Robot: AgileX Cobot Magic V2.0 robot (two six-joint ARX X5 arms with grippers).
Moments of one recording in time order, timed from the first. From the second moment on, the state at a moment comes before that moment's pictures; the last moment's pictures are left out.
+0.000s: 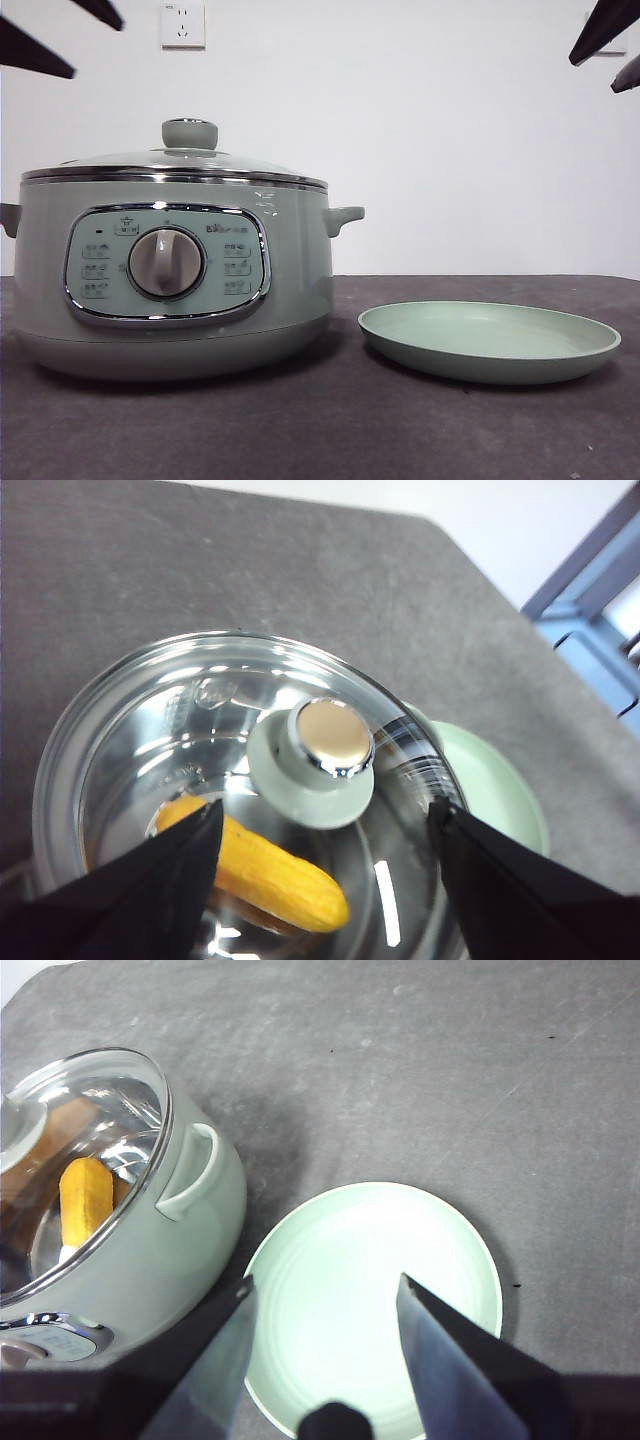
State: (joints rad) left arm -0.17 0.99 0.91 -0.41 0.44 -0.18; right arm 0.11 0.91 0.87 -0.55 -0.39 0.08
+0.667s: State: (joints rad) left arm -0.42 1.32 1.08 -0.42 0.14 -0.04; right arm 0.11 0.91 0.87 -0.55 -0.39 0.08
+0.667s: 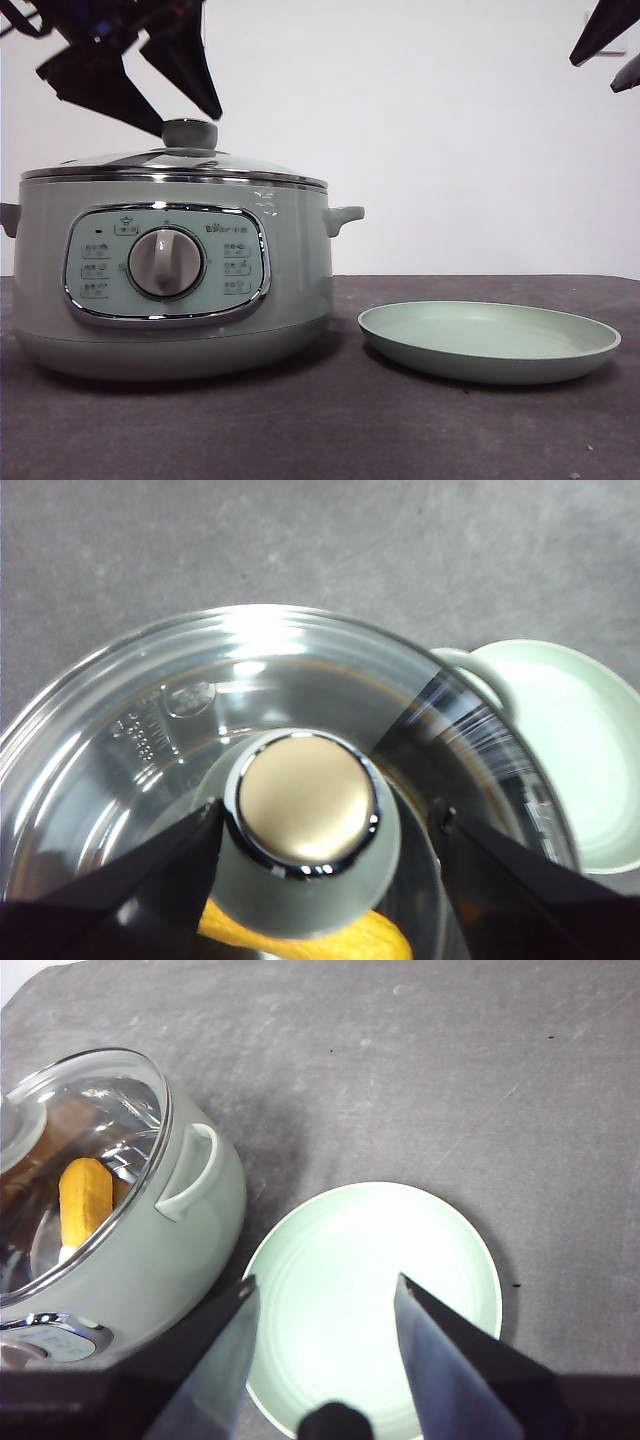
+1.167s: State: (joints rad) left arm -0.42 1.35 1.08 -0.37 0.12 0.00; right arm 0.12 0.91 0.87 -0.55 -0.40 0.08
